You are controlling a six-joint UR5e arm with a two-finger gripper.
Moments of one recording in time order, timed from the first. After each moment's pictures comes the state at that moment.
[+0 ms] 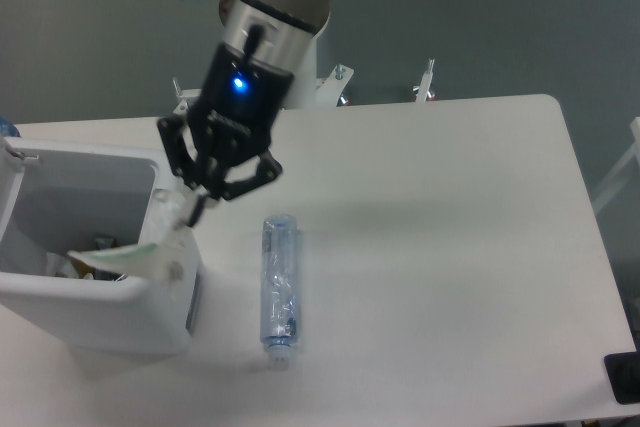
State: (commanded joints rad) arm 2.34 -1.61 -1.63 -0.90 0.88 0.47
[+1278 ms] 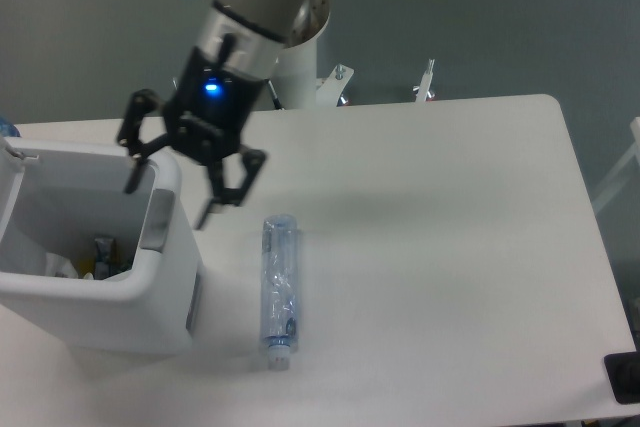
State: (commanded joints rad) arm 2.44 -1.70 -1.58 -0.89 0.88 0.48
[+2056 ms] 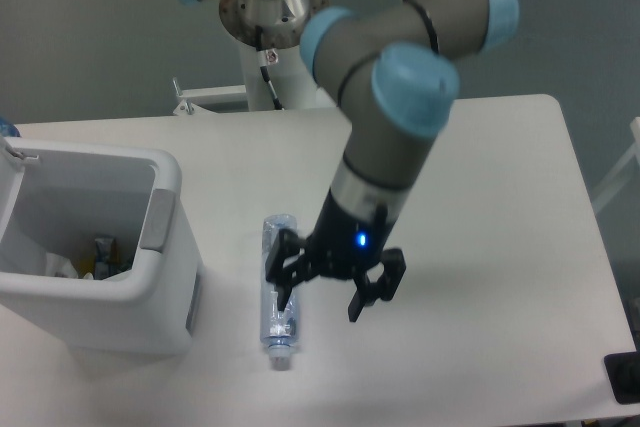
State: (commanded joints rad) arm 2.36 -2.11 -1.25 -1.29 1.23 0.37
